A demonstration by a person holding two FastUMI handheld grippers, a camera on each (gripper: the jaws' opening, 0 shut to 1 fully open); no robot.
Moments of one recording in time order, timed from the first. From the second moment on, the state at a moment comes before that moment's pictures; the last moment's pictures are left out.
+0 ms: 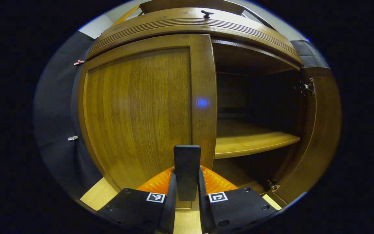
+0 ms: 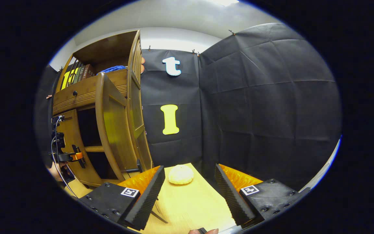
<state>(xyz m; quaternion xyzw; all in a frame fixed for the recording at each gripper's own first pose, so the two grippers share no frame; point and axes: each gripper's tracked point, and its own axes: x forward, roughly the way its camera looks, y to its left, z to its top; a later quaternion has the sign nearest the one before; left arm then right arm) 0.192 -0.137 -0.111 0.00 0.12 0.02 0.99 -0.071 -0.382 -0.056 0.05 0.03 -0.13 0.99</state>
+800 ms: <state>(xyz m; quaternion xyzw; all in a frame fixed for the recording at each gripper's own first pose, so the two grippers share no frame) 0.193 -0.138 -0.105 0.02 0.11 -0.01 0.99 -0.080 -0.351 -0.059 0.03 0.04 -0.13 0.99</state>
